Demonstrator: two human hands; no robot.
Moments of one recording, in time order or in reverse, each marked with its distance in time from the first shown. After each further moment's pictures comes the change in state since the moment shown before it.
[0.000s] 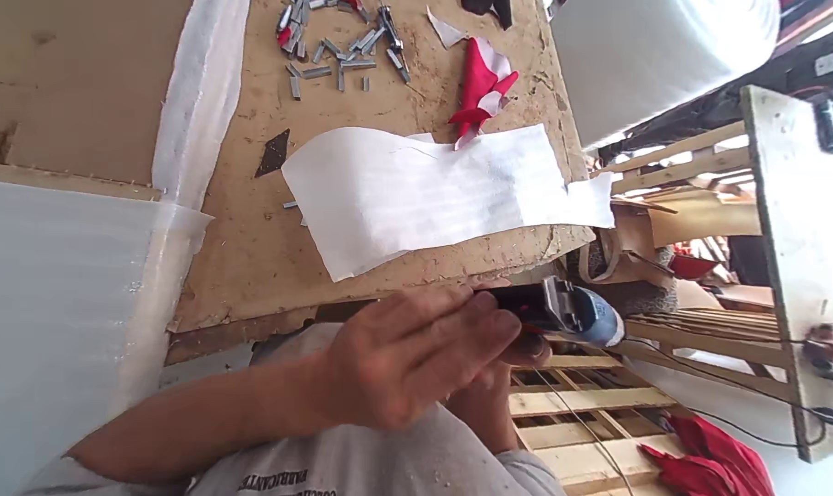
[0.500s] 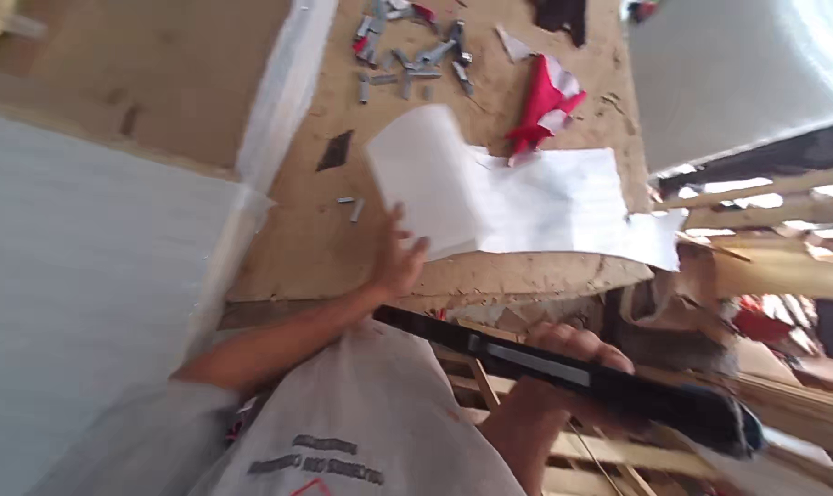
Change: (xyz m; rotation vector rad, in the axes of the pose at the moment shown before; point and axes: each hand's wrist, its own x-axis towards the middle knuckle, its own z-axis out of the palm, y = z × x) left_hand -0.076 -0.142 0.056 -0.293 0.139 -1.074; right_hand -0.025 -0.022 -0.020 -0.195 0.192 -0.211
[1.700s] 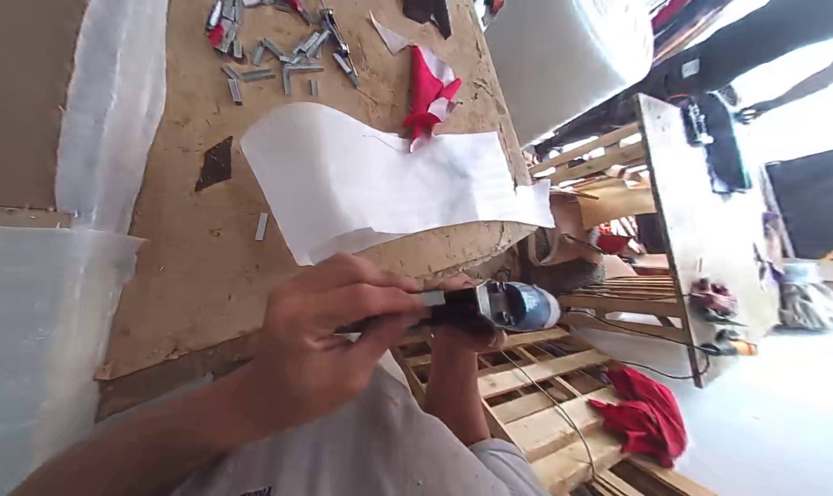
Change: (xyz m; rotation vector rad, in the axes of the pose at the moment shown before) left_hand -0.060 0.151 -0.036 -0.154 -0.289 0.726; right_hand 0.013 0.023 0.023 0.161 -0.169 0.241
